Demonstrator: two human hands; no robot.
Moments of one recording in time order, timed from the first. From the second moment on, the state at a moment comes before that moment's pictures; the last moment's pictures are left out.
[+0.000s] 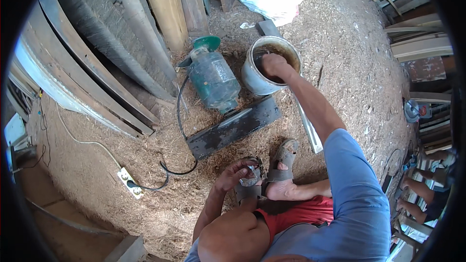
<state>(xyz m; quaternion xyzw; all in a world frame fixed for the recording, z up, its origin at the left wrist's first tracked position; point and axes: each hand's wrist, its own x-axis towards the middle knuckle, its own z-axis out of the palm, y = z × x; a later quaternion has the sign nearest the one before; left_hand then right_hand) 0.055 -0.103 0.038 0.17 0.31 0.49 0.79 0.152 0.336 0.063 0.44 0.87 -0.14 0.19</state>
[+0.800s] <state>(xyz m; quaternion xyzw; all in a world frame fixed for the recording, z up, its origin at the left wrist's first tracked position) 0.049 -0.042 0.098 0.23 0.54 0.63 0.51 0.183 0.075 0.133 0.37 0.52 -0.74 -0.22</state>
